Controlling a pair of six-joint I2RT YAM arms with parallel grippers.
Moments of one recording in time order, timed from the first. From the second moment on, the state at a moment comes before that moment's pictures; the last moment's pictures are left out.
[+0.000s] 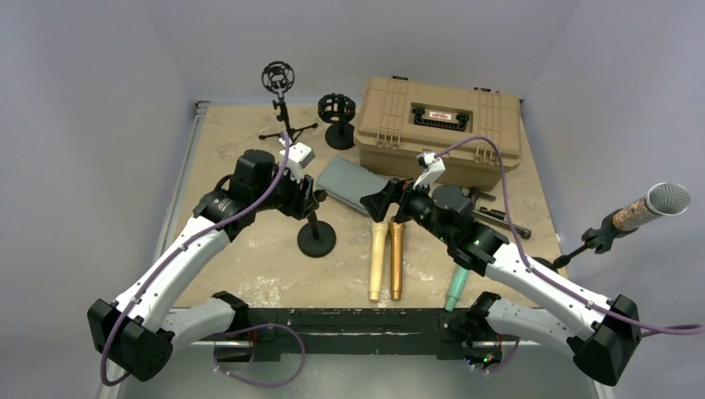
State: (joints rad) left arm -0.48 1.07 1.01 -0.57 0.28 -0.05; right arm 0.78 0.94 0.73 0.02 0.08 0.62
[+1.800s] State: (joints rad) left arm -0.01 1.83 1.69 -0.36 -0.38 -0.37; right arm 0.78 0.76 0.61 -0.06 0.08 0.61
